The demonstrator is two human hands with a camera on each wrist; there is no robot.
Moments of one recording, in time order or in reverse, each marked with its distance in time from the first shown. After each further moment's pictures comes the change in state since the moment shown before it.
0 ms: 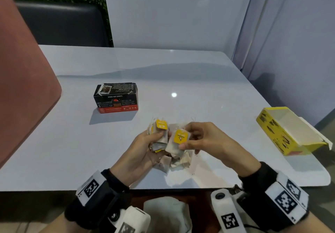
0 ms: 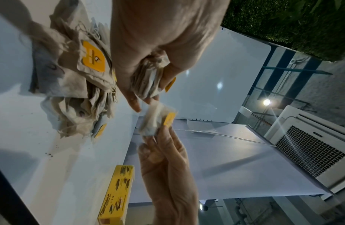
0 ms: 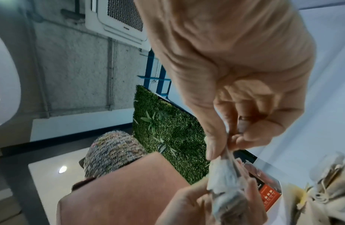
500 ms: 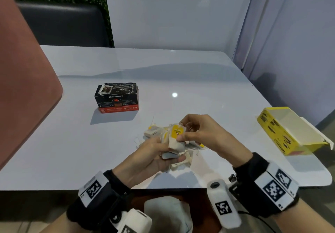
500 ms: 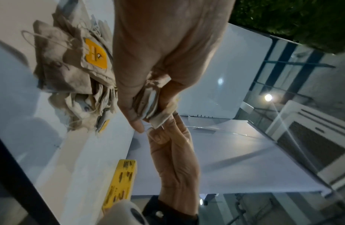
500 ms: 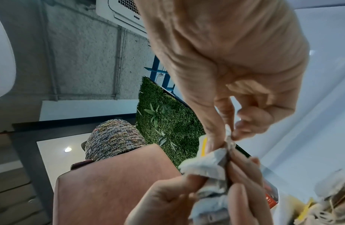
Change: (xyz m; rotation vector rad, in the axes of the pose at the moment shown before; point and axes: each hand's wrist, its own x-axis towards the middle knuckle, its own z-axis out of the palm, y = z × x) left_hand -0.008 -0.005 0.010 0.058 -0.205 -0.080; right_hand 0.015 -0.008 -0.001 -0.120 0.085 -0.025
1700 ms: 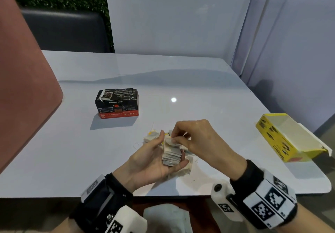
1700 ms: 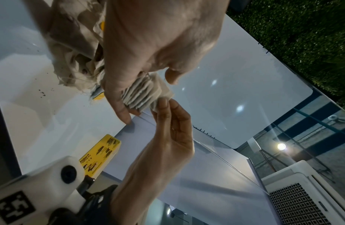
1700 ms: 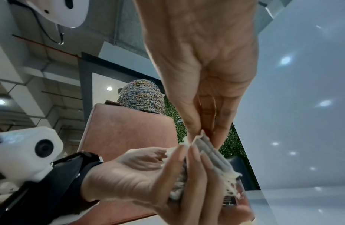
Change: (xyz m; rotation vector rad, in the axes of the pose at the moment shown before) left_hand 0.009 0.002 -0.011 -0.457 -0.060 -0.179; right_hand -0.007 -0.012 0.010 -0.467 0.093 -0.401
